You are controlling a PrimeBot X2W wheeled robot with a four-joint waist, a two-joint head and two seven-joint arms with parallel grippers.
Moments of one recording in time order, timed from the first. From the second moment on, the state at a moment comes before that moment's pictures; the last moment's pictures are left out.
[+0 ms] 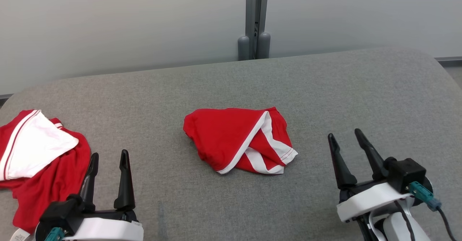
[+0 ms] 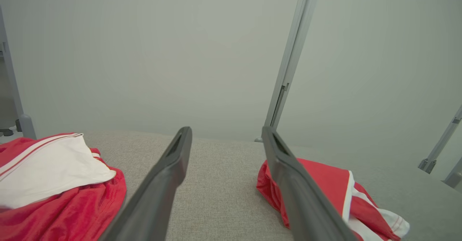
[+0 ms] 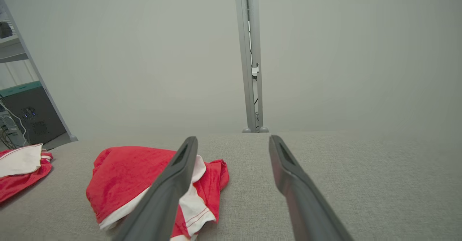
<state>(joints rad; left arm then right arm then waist) 0.04 0.06 -0.02 0.07 -0.31 0.00 -0.26 -0.19 -0.07 0.17 0.30 0.24 0.13 -0.26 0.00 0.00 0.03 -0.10</state>
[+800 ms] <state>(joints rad) 0.02 0.05 -0.04 0.12 -0.32 -0.02 -0.26 -0.44 -0.16 0.37 0.75 0.43 0.13 0.09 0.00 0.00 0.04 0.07</state>
